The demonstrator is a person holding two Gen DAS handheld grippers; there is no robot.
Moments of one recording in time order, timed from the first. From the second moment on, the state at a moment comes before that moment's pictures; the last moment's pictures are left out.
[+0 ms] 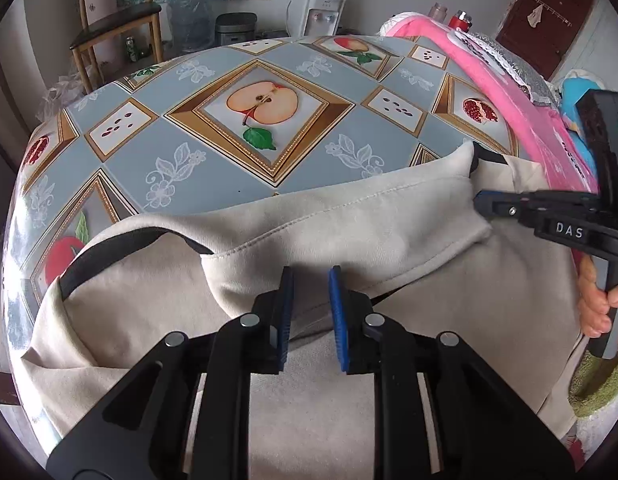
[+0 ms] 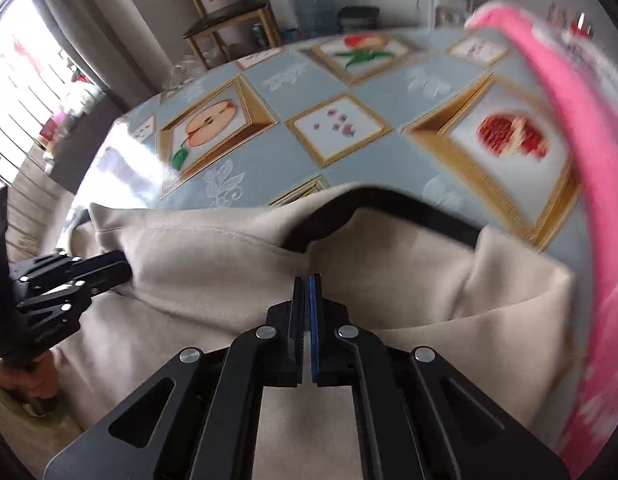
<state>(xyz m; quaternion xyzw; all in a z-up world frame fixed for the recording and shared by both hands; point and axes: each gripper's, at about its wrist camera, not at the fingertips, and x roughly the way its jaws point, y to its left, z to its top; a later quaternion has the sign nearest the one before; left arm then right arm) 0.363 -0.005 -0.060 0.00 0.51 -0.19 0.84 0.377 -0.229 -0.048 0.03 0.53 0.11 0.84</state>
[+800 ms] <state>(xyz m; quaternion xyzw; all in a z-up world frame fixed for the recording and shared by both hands) 0.362 0.018 -0.054 -0.07 0.50 -0.20 0.84 0.382 -0.143 -0.050 0.02 0.53 0.18 0.83</state>
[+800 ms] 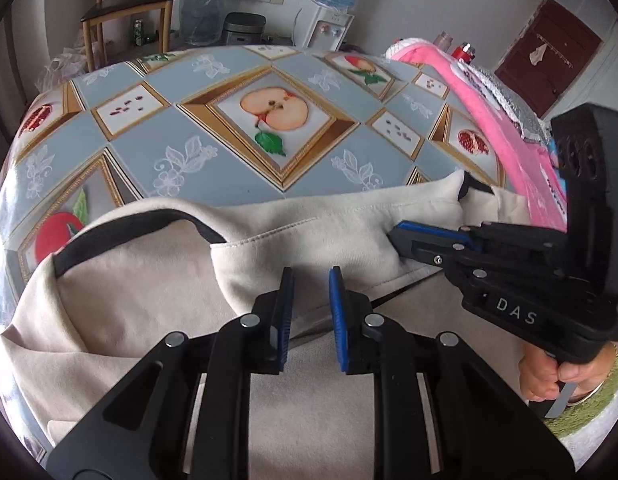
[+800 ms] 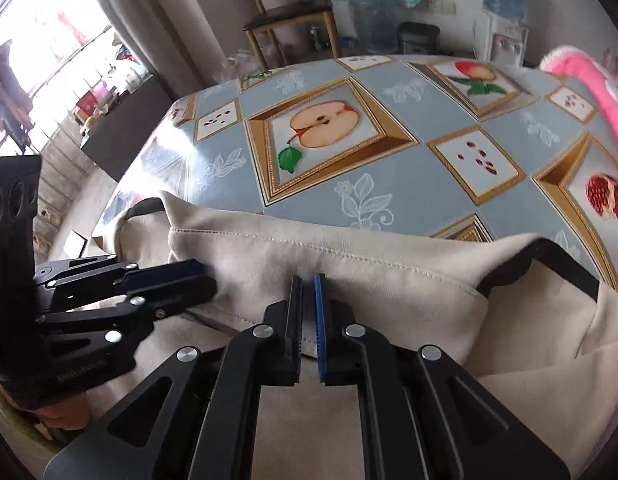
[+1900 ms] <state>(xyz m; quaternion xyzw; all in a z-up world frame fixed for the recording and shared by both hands) 0.268 0.093 0.015 -0.11 0.46 -0.14 0.87 0.248 -0.215 0.034 0.00 0.48 0.14 0.87</state>
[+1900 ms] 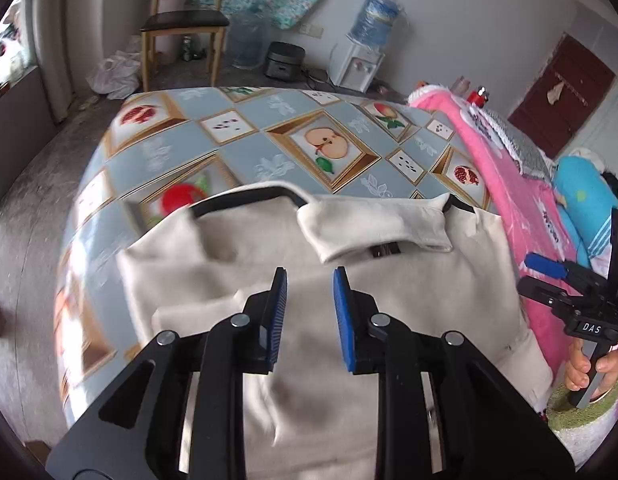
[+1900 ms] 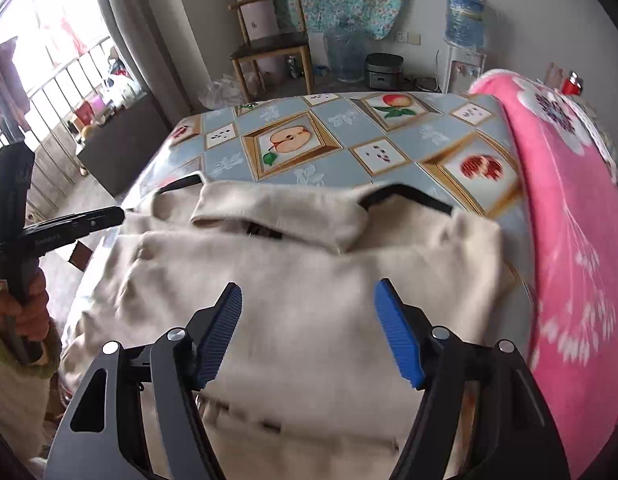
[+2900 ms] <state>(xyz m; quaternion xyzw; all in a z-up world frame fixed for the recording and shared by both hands) 0.116 0.167 -0.064 -0.14 0.50 -0.11 0.85 0.109 -0.191 -0.055 0.07 0.53 0.13 0.83</state>
